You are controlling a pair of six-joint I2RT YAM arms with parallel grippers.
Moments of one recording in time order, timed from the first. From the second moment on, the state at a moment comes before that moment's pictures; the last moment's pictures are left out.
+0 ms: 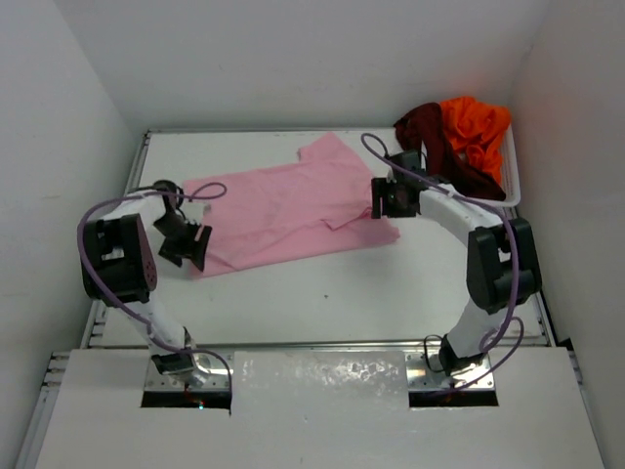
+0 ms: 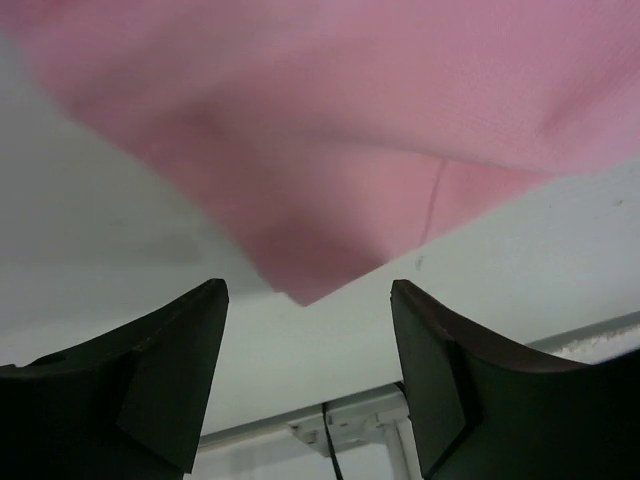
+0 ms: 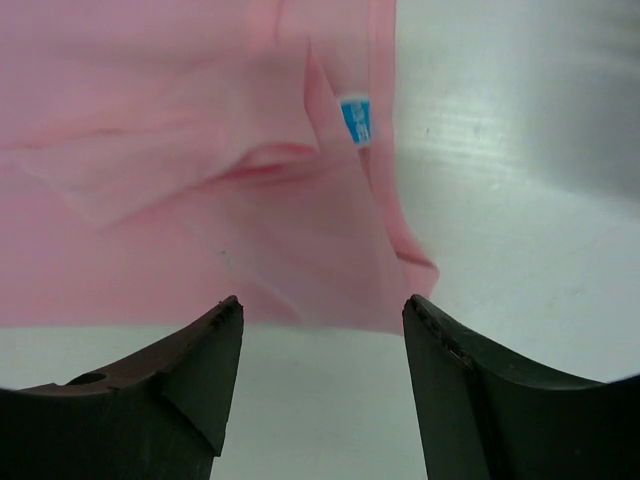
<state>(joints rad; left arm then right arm) 0.24 1.75 1.14 -0.93 0.15 0.43 0.26 1.73 1.19 -0.42 0.00 0.20</state>
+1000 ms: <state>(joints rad) 0.21 1.80 1.06 -0.89 0.12 0.41 0.21 1.41 0.53 -0.20 -0.07 0.40</state>
